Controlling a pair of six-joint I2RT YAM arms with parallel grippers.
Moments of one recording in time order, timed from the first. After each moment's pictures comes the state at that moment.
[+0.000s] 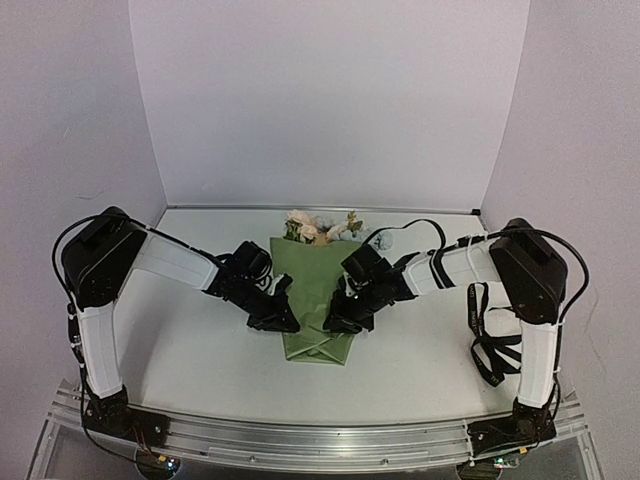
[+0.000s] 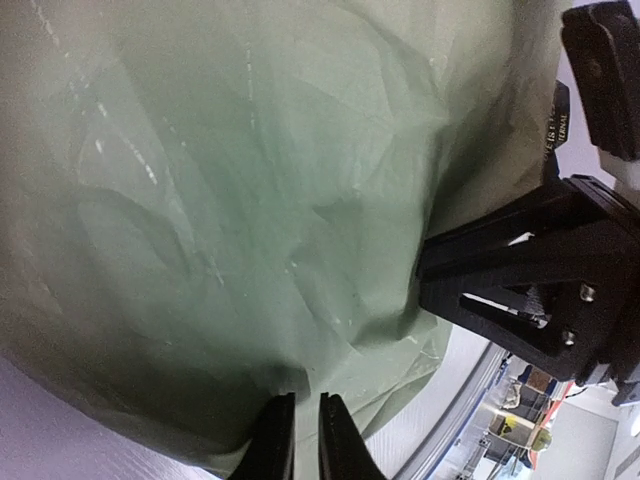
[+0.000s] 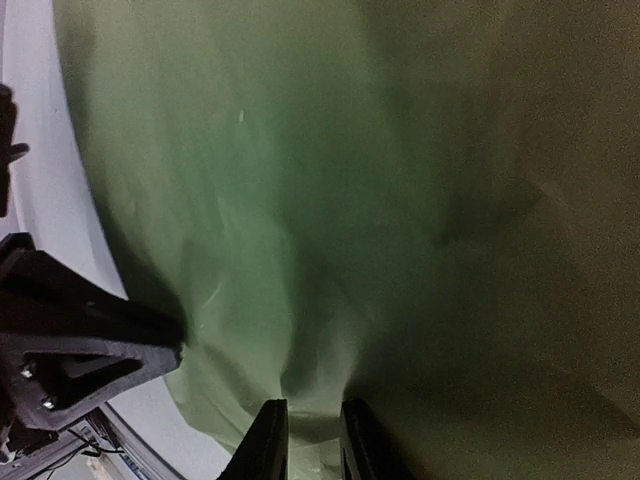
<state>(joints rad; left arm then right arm) -0.71 1.96 1.07 -0.12 0.63 -0.67 0.82 2.03 1.26 -0.25 -0.32 0.92</state>
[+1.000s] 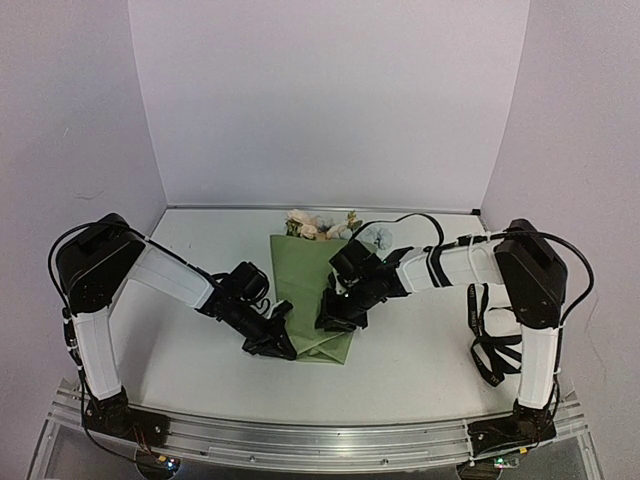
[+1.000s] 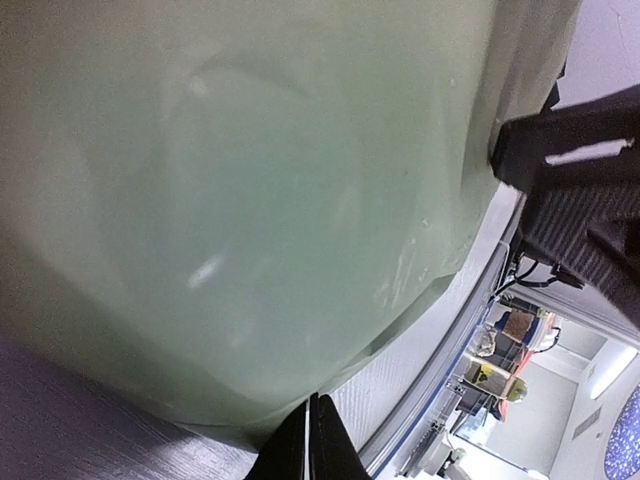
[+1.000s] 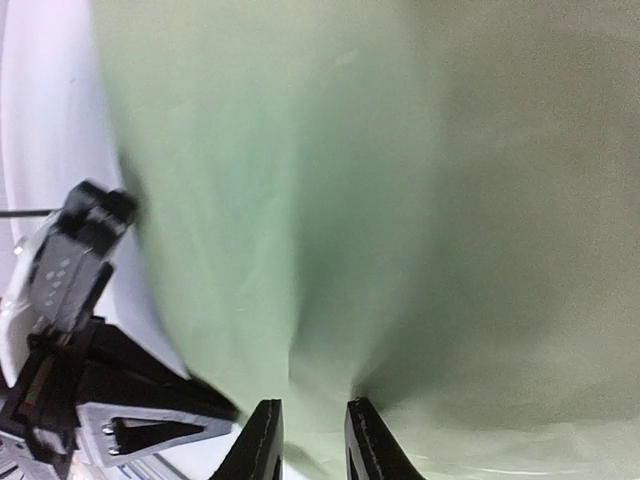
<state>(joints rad) -0.77 1.91 0.91 -0.06 0.76 -0.73 0.88 2.02 1.34 -0.36 -0.26 0.88</state>
